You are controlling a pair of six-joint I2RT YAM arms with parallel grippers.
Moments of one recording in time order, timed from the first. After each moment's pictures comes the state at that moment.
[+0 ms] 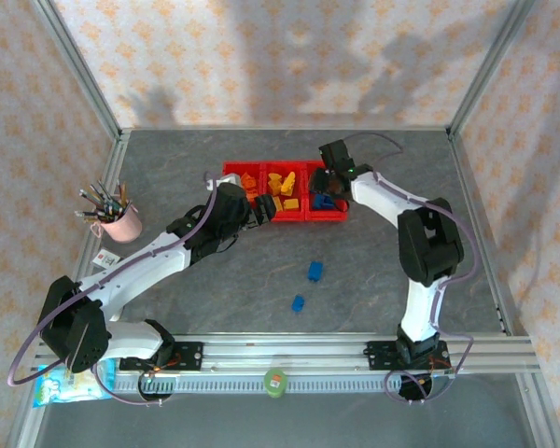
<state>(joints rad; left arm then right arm) -0.60 1.30 0.94 -0.30 -0.17 -0.83 0.42 1.88 1.40 -0.43 0.04 0.61</state>
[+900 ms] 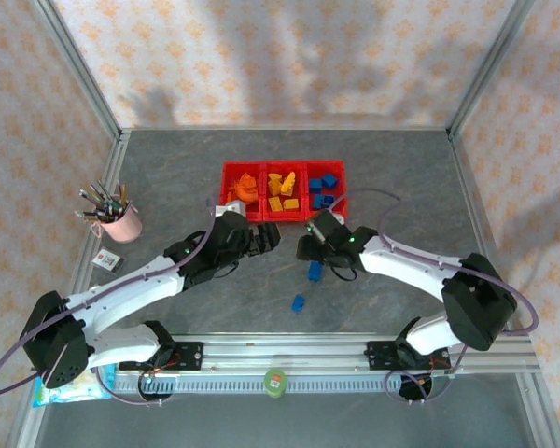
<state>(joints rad) -0.74 1.16 0.76 -0.30 -0.17 -0.94 0.78 1.43 0.85 -0.51 0.12 0.85</state>
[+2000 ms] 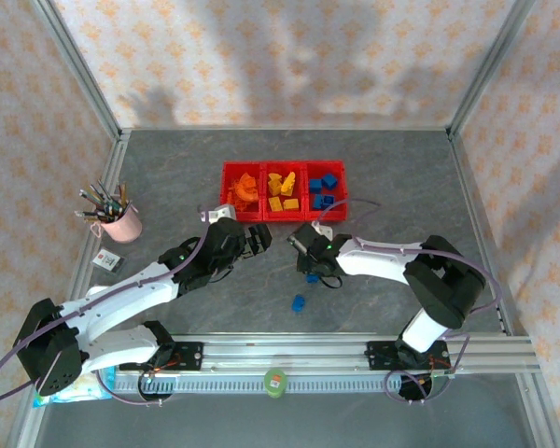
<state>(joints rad) -0.74 1.11 0.70 -0.30 -0.26 -0.97 0.85 1.62 0.86 -0.44 0.19 0.93</state>
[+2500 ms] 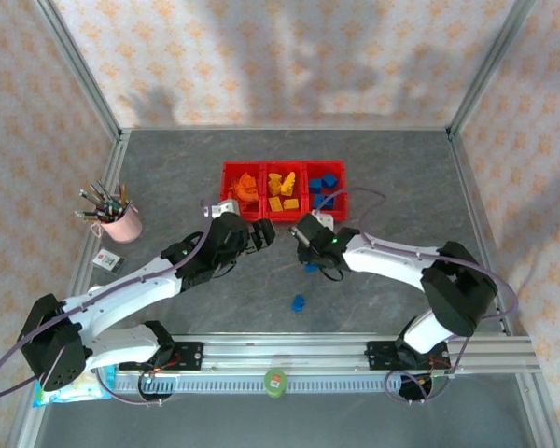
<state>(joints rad) -0.74 1.15 0.77 -0.31 -0.26 -0.96 0.83 1.53 0.93 -0.49 0.24 0.86</state>
